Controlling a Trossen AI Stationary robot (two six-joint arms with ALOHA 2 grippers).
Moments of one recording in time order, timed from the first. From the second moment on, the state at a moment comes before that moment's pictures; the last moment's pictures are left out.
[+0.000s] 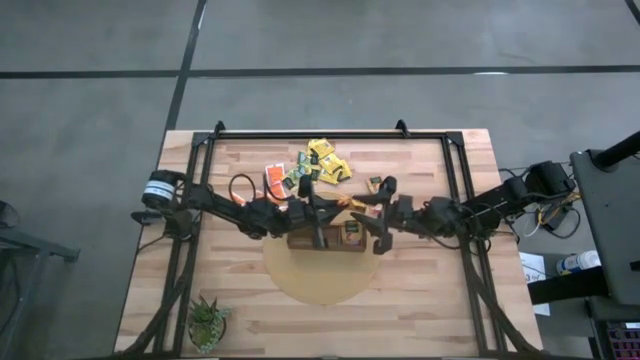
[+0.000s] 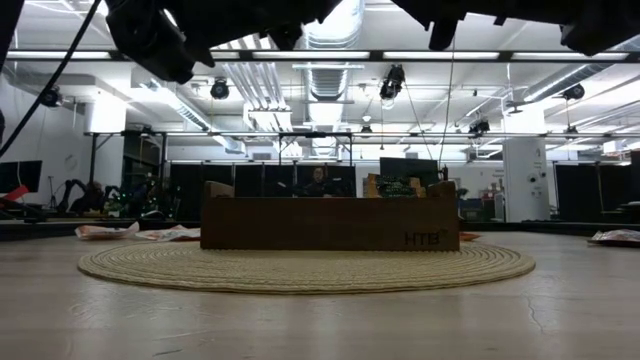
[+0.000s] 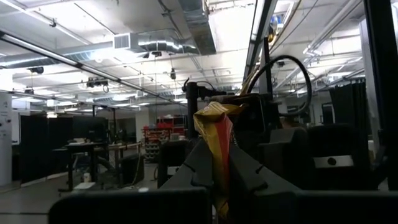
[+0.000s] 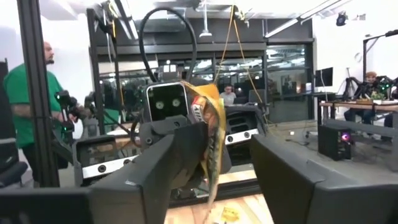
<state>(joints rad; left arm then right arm) -0.13 1.76 0.87 1.42 -0.25 0.19 0.23 1.36 0.53 1.14 0.38 -0.02</state>
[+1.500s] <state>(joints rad) -0.13 1.56 0.85 1.03 -0.39 0.20 0.23 1.08 0.55 0.57 0.47 -0.02</state>
